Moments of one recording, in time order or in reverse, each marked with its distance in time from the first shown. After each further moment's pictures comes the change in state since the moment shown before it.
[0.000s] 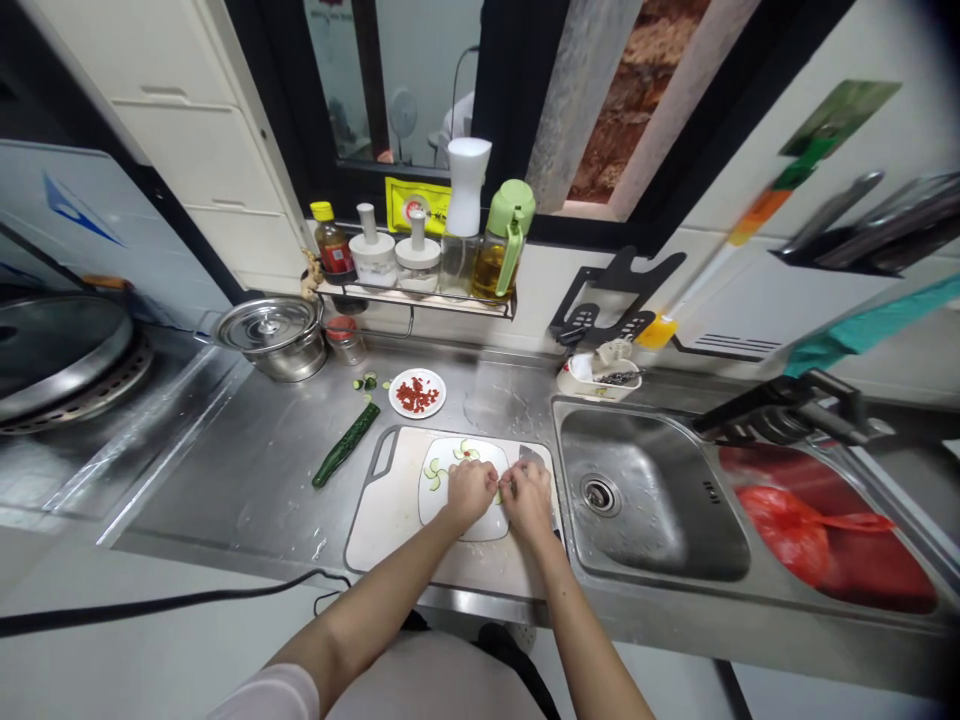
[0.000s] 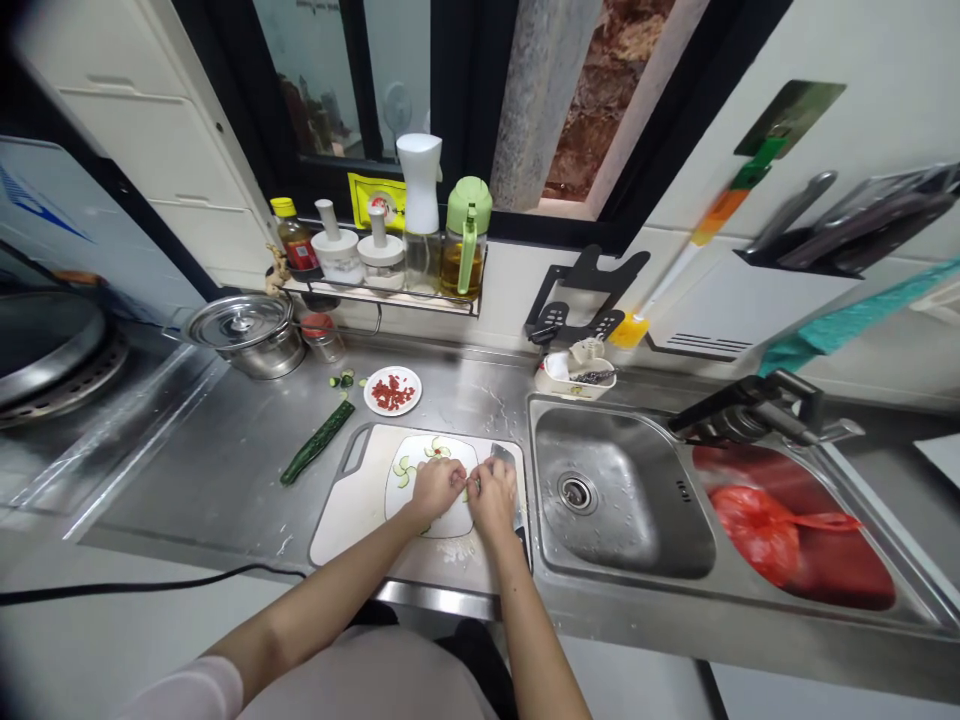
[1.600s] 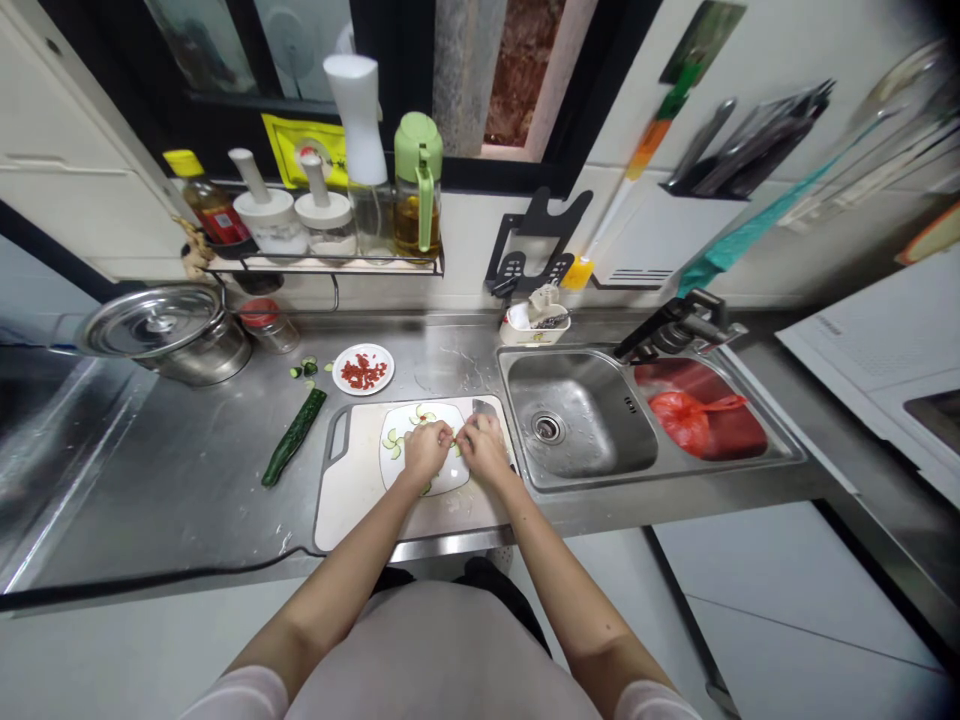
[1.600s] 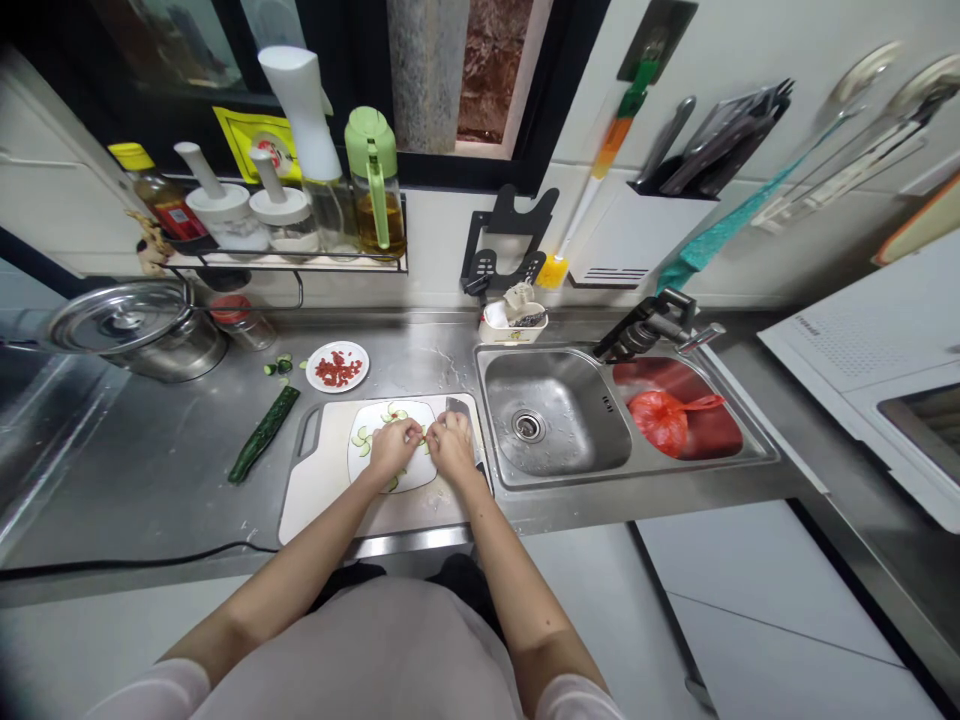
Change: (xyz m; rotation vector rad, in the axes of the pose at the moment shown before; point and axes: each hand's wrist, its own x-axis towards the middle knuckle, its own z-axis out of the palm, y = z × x) left_hand -0.007 -0.008 -0.005 -0.057 0.010 0.025; right_hand -0.009 0.000 -0.005 0.000 -0.103 -0.026
